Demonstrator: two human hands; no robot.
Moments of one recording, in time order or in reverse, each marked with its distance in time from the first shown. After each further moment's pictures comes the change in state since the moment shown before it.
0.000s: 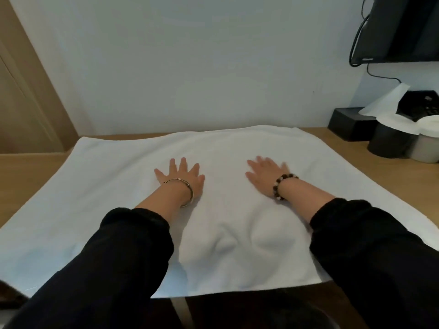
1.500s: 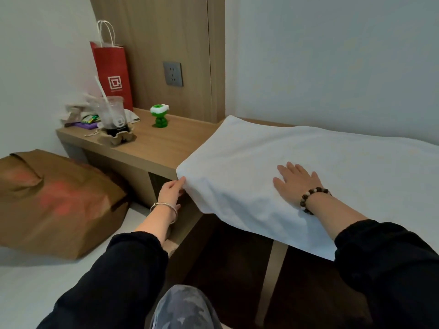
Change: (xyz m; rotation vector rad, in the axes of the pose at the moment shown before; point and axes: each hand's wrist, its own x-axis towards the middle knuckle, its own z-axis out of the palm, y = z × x) left_hand -0.171 -0.283 0.091 -1.642 0.530 -0.709; right_hand -0.051 -0.223 0.029 0.029 0.081 -0.395
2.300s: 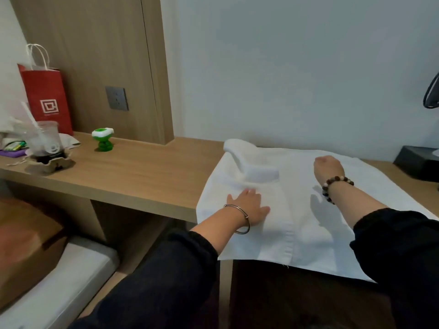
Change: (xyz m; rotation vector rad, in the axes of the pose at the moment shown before) left_hand -0.166 0.031 0.229 1.370 -0.753 0.805; right_hand -0.061 0.149 -0.103 0.714 0.532 0.620
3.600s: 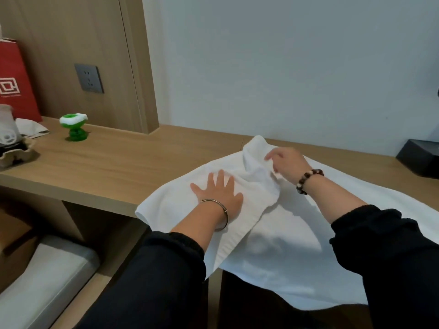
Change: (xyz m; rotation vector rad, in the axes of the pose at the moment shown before) left_hand 0.041 -0.047 0.013 0.109 0.058 -0.271; right_hand 0.009 -0.027 0.056 -0.169 -0.345 -0.458
